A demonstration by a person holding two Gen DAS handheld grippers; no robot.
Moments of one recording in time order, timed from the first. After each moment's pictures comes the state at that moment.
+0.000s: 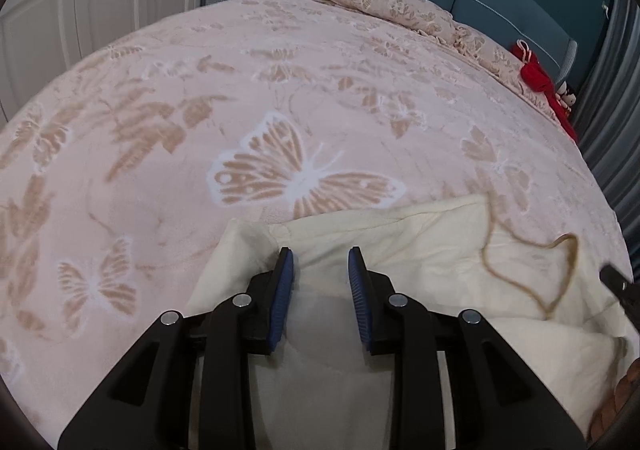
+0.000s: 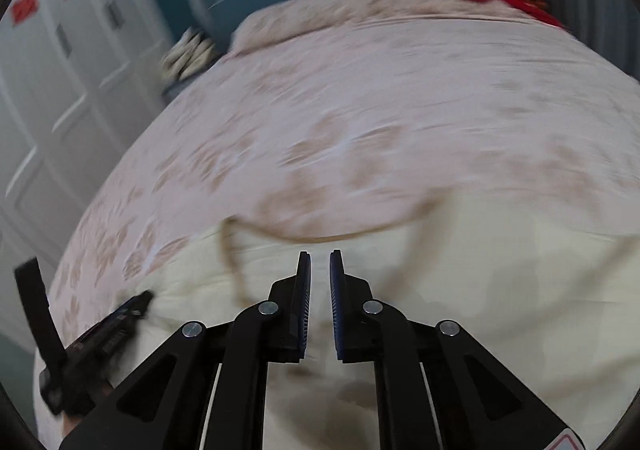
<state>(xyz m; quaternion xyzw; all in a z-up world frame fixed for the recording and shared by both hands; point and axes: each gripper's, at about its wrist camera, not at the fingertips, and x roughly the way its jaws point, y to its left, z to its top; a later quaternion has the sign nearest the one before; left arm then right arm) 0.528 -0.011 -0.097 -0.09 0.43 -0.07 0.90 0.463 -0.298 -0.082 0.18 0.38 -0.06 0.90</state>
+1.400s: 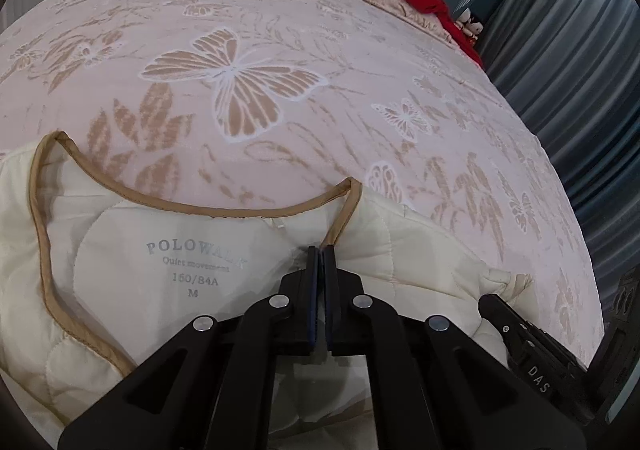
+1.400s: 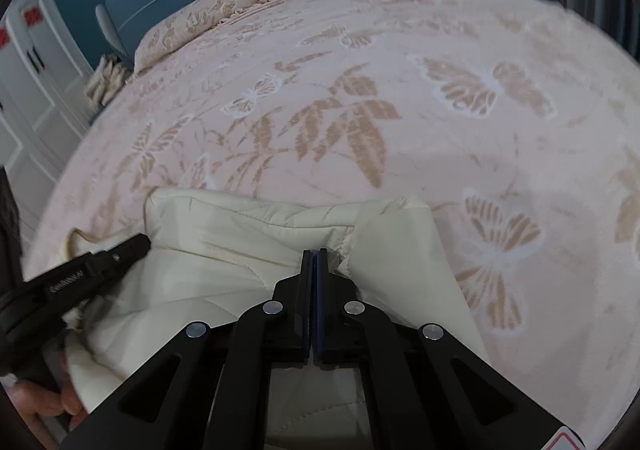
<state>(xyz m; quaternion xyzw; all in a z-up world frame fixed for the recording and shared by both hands) 0.536 -0.253 -0.132 -0.07 0.48 -0.26 0.84 0.415 -0.442 -0.151 0.20 0.42 -0.16 0.87</state>
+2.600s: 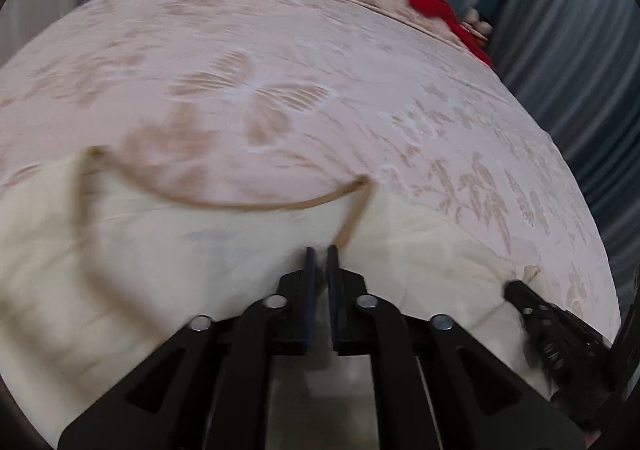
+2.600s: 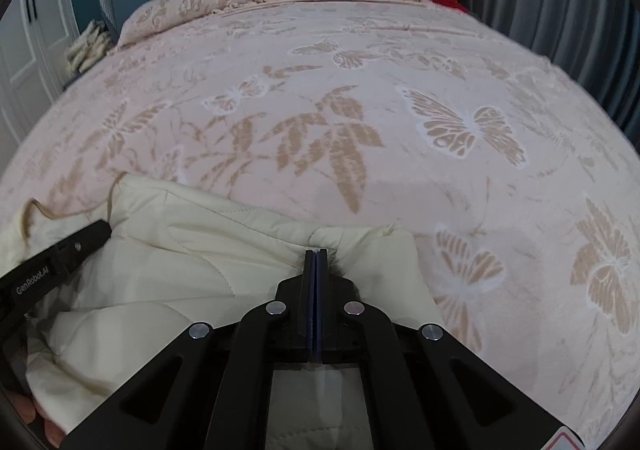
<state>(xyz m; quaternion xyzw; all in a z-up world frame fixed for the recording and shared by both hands) 0.516 -0.236 -0.104 -0.06 0.46 -0.22 0.86 0.417 -0.453 -0.133 0.14 0.44 -0.19 0.87</state>
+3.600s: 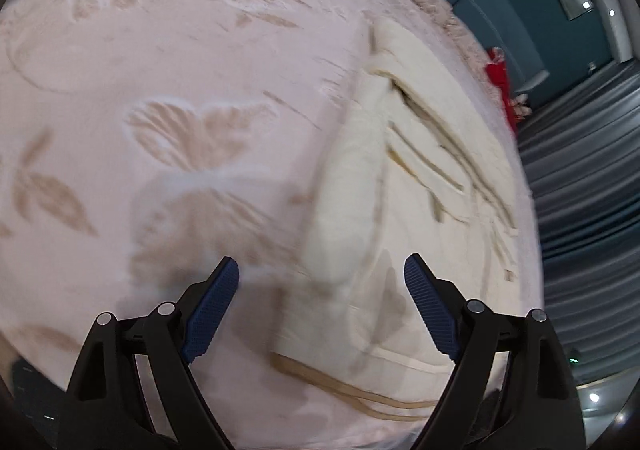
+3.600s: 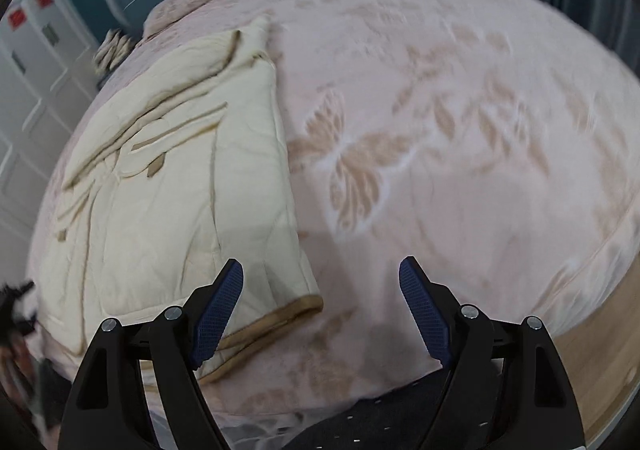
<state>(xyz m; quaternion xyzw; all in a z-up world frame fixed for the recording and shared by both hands) 0.164 0.164 -0.102 -0.27 0.52 -0.15 0.80 -0.019 -0.391 -0.109 0.25 0.47 -0.16 0.83</state>
